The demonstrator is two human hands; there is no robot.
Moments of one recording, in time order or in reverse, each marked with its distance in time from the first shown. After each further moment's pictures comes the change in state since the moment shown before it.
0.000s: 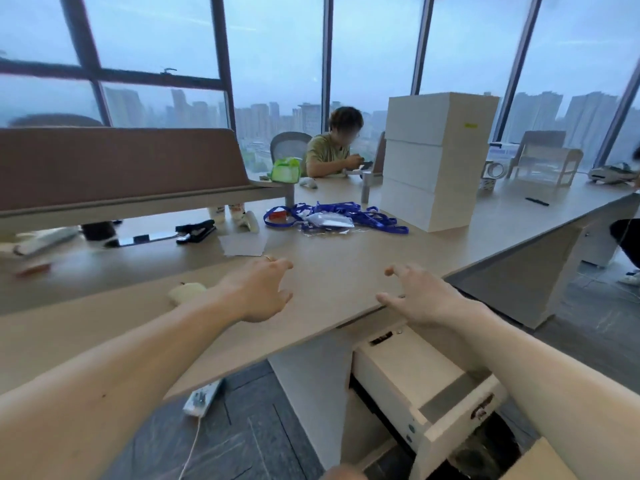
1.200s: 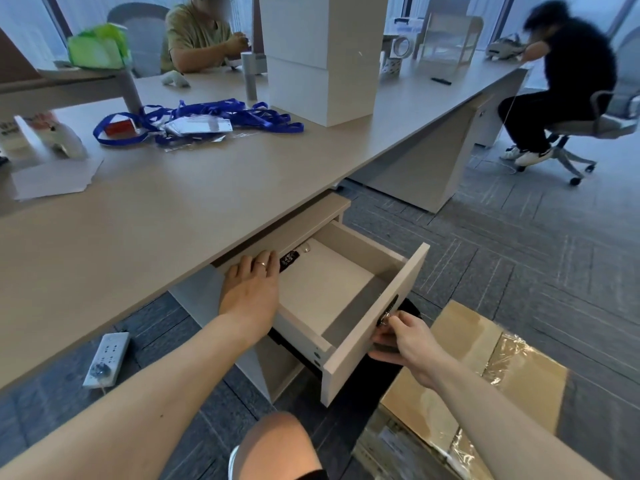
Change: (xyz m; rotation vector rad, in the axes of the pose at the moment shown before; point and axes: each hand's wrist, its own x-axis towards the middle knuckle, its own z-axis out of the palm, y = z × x) left_hand 0.079 0.137 0.231 0.357 -0.048 0.190; right_hand -0.094 0.183 0.195 1.373 0.087 0.865
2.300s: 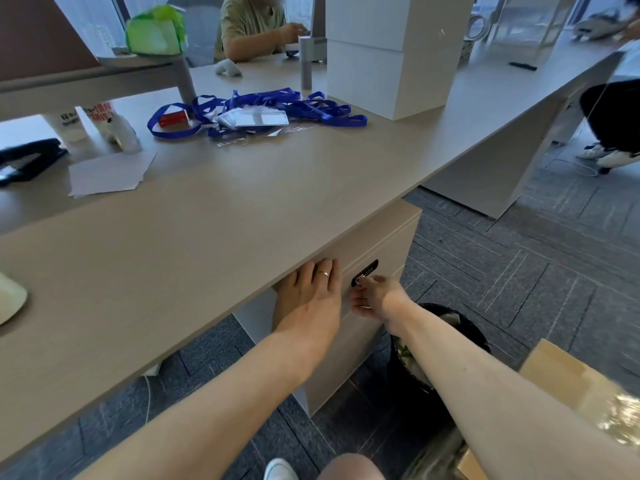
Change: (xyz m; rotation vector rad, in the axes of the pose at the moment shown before) left_hand 0.024 -0.013 -0.003 -0.056 0.049 0.053; right_hand 0.113 -0.062 0.164 0.022 -0.136 0.077
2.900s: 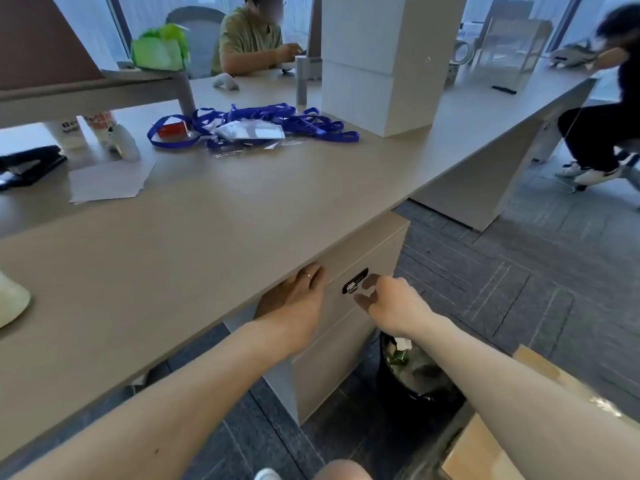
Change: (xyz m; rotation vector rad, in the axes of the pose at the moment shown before) left_hand 0.005 -0.024 -0.005 -0.212 -0.212 0.013; right_hand -0.046 -0.024 -0.036 -1.209 0.073 -0.408
